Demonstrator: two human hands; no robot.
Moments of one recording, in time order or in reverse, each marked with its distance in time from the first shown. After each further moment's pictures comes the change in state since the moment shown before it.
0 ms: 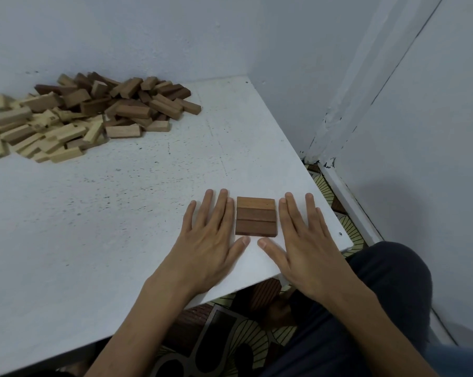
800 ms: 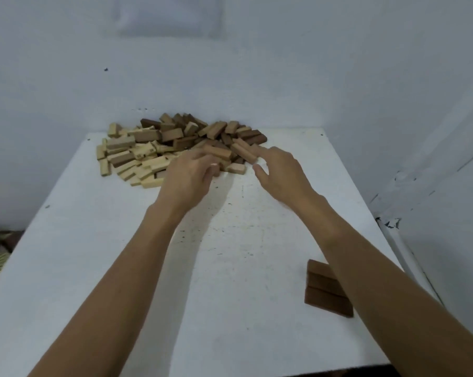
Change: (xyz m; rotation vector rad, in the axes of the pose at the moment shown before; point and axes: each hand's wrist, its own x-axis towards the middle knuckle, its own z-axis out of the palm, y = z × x) left_hand 0.066 -0.203 -0.074 -0.075 0.527 -0.229; right_hand 0.246 -0.110 -0.069 0.300 0.322 -0.339
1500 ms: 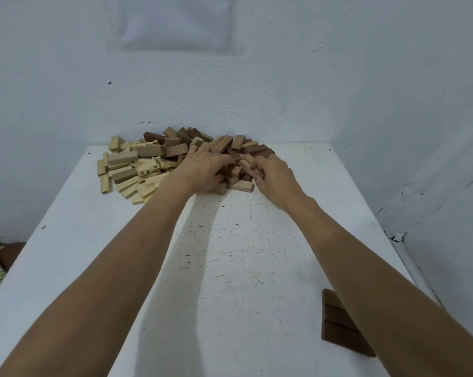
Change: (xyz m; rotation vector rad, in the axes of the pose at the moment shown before) left_hand 0.076 -0.042 0.021 0.203 -0.399 0.062; right_hand 0.058 0.019 0.040 -0.012 -0.045 0.078
